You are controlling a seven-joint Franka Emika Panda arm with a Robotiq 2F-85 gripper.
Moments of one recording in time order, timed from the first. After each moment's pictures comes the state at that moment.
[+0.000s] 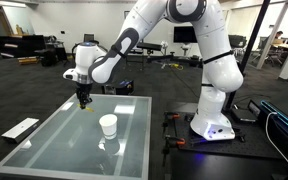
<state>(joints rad) -0.06 0.44 0.11 -1.98 -0.16 2.71 -0.80</state>
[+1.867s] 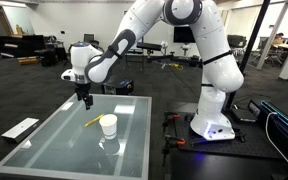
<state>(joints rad) -0.04 0.48 0.08 -1.90 -0.22 2.59 -0.76</state>
